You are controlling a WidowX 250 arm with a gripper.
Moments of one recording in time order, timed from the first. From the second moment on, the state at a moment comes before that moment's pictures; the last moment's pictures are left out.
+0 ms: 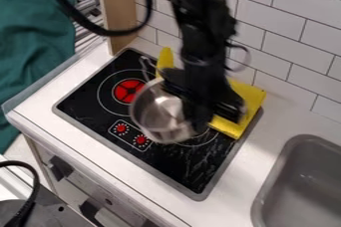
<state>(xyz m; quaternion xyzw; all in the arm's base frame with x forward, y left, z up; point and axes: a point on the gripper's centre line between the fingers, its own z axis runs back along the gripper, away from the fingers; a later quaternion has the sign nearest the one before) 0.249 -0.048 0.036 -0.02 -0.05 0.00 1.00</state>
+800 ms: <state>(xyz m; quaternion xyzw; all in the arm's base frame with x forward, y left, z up) 0.266 -0.104 -0.018 -0.06 -0.03 0.13 0.99</state>
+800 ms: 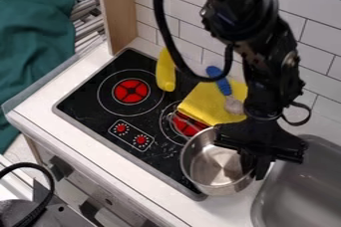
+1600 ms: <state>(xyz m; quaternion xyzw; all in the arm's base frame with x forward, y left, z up) 0.267 -0.038 -0.034 -0.05 -0.07 0.16 0.98</state>
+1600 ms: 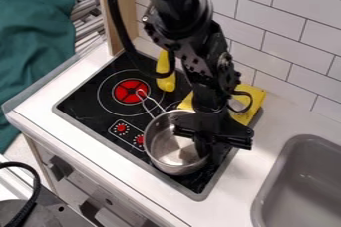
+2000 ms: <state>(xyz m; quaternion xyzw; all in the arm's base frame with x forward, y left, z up) 0.290 -0.034 0.022 -0.02 -0.10 0.12 0.99</state>
